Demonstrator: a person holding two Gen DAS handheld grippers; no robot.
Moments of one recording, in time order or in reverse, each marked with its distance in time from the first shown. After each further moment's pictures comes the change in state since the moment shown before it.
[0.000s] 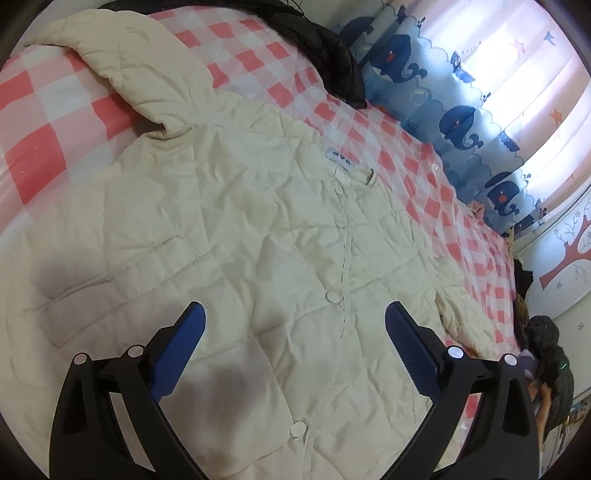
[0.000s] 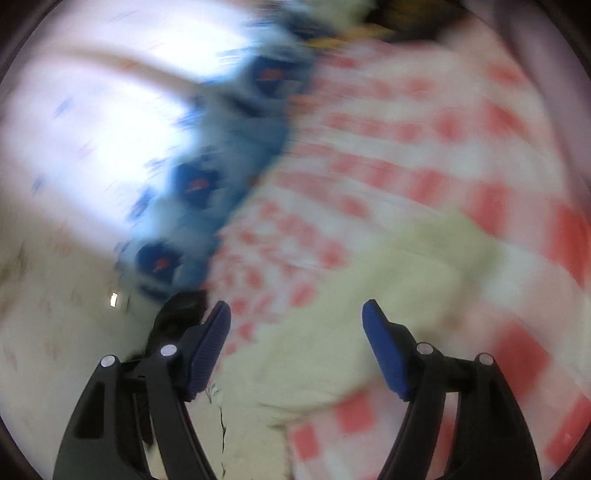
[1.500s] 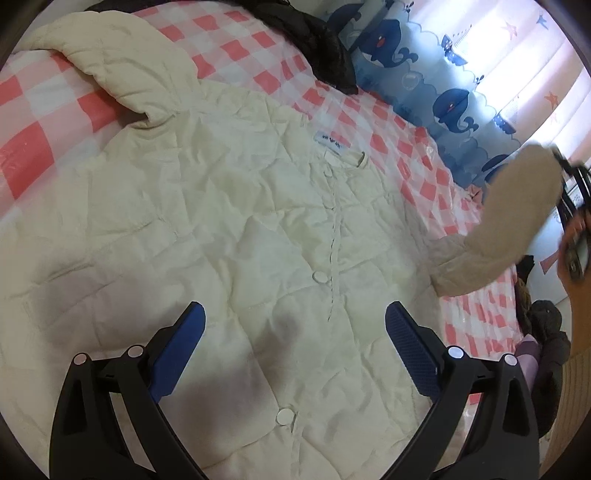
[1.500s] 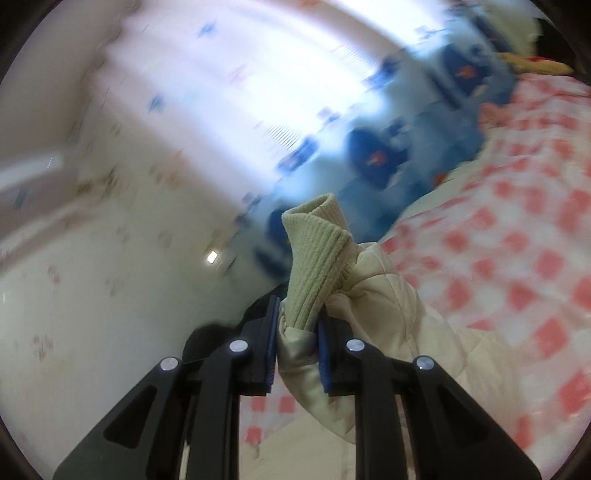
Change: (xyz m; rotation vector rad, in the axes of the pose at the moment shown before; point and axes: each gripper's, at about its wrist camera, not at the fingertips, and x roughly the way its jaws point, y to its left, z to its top) left arm -0.001 -0.014 -0.008 0.026 0.026 -0.008; right arm 0.129 0.343 -0.099 -0.446 0.035 0.415
